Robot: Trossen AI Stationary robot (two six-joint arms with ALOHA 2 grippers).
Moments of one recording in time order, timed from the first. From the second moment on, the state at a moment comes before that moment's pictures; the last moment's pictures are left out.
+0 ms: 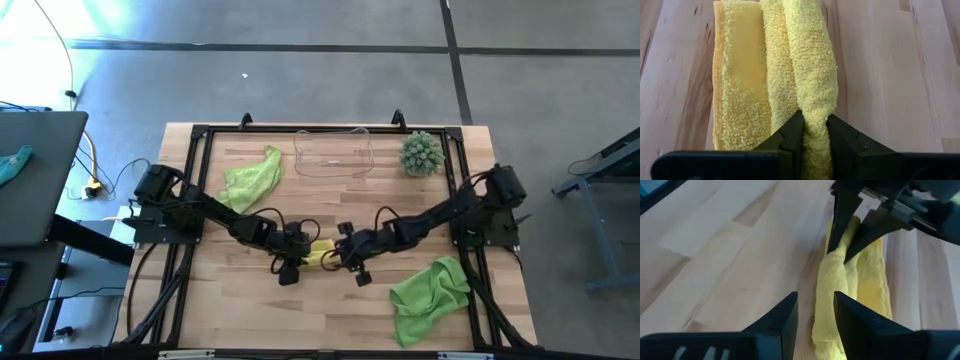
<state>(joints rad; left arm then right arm) -0.15 1.79 0.81 0.06 -0.01 -0.33 0.29 1.75 0.83 0.27 0.02 -0.14</state>
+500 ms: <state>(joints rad) -0.15 1.79 0.81 0.08 -0.02 -0.34 0.28 1.85 0.83 0.32 0.15 -0.14</state>
